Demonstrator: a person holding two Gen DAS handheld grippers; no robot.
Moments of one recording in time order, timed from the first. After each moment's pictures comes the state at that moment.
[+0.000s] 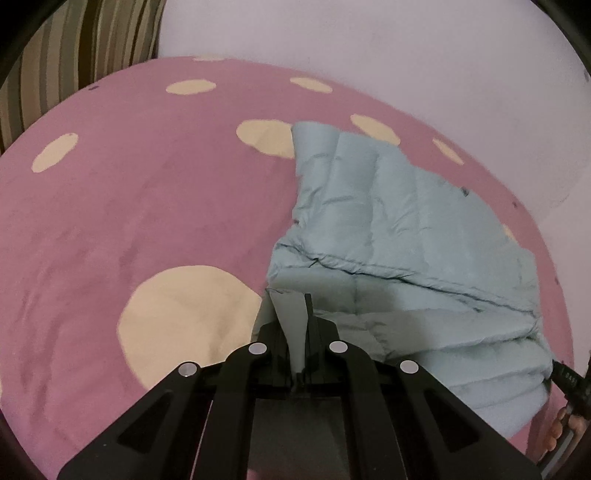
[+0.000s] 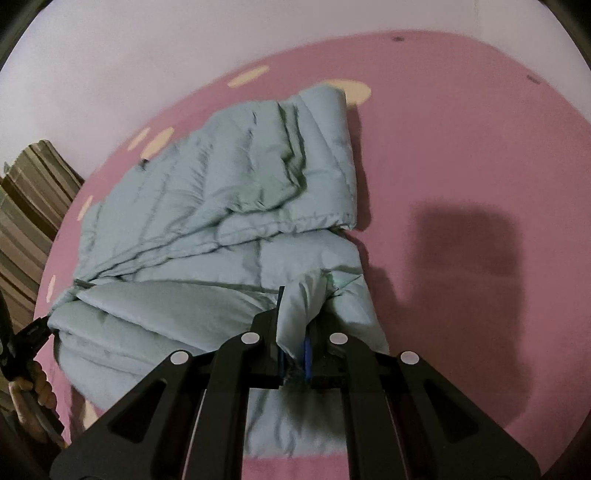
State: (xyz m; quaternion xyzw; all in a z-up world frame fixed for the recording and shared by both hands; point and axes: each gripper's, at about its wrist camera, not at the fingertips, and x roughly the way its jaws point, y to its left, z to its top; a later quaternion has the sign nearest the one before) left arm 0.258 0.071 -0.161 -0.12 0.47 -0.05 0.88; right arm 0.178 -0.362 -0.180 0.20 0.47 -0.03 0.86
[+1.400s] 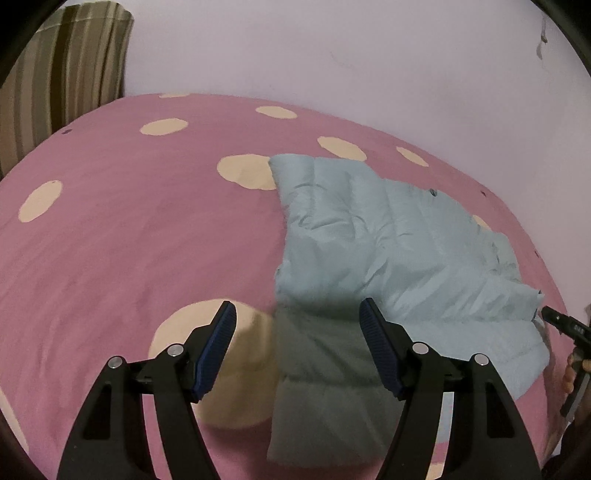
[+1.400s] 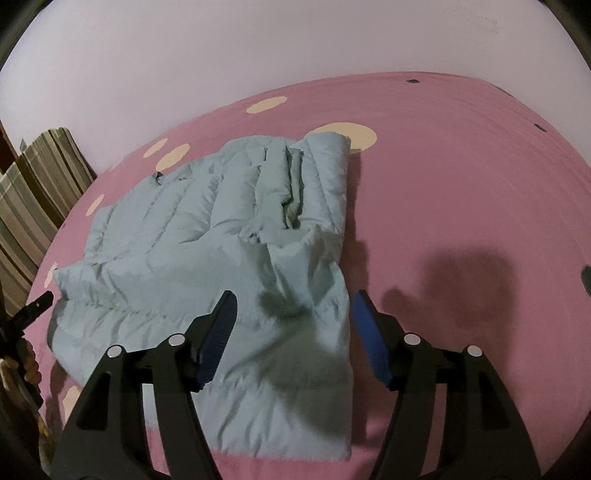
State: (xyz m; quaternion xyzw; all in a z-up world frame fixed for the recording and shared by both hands) left arm 0.252 0.088 -0.144 -0.08 0.41 -0.12 0.90; right arm 0.176 -0.380 -0.153 0.15 0.43 -0.01 0.89
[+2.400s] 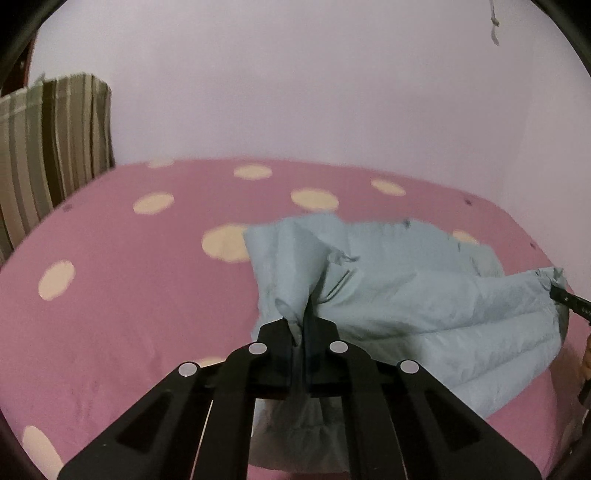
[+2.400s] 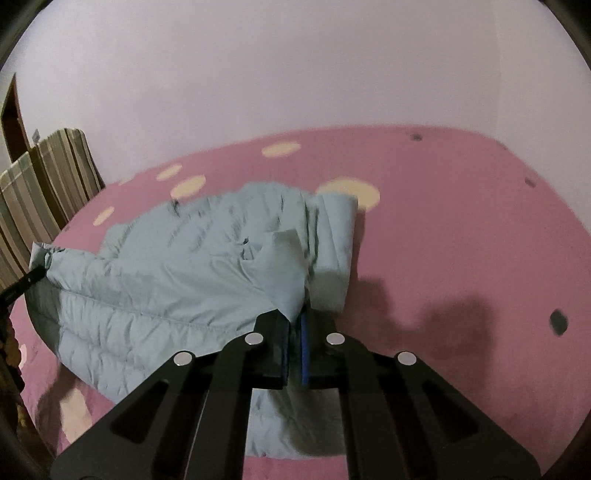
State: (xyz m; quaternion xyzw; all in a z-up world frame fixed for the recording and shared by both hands) left arm 0.227 0.054 -0.068 -0.02 0.32 -0.12 0.94; right arm 0.146 -0.363 -0.097 0.09 0.34 -0.02 0.93
